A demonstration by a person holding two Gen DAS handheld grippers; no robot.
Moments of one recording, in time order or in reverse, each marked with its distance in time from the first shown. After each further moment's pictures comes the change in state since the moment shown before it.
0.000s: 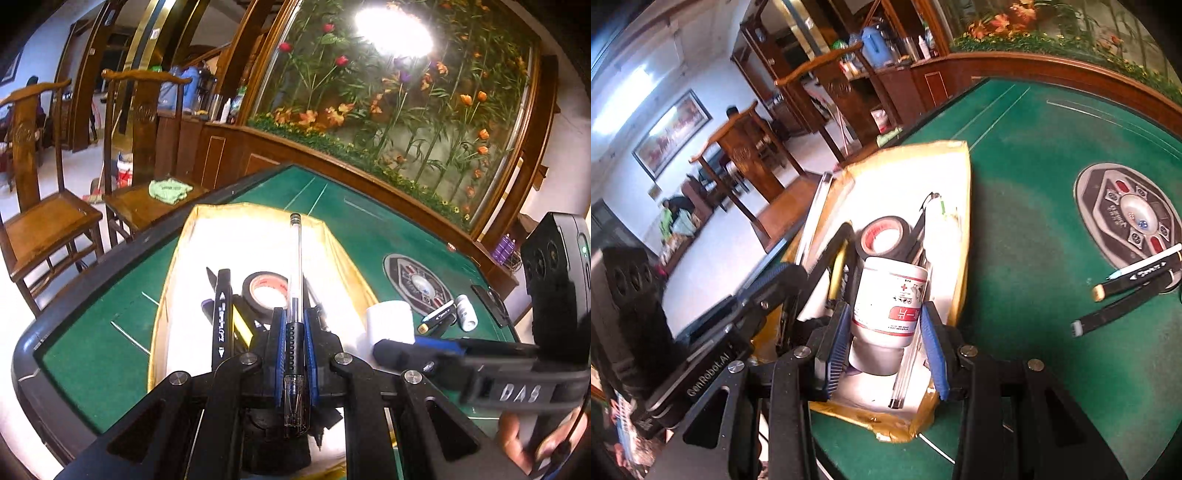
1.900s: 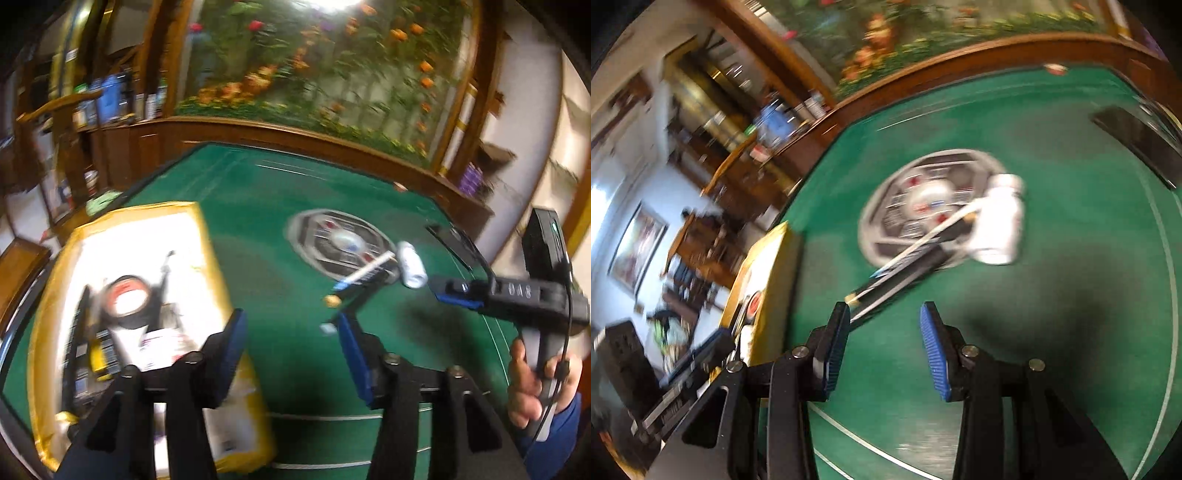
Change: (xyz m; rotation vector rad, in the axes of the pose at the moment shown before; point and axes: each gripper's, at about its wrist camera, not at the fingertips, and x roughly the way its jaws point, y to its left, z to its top) left arm 0.034 -0.150 -0.008 0.263 0.146 -0.104; right arm -0.118 -0.213 -0.044 0.437 -0.214 -0.071
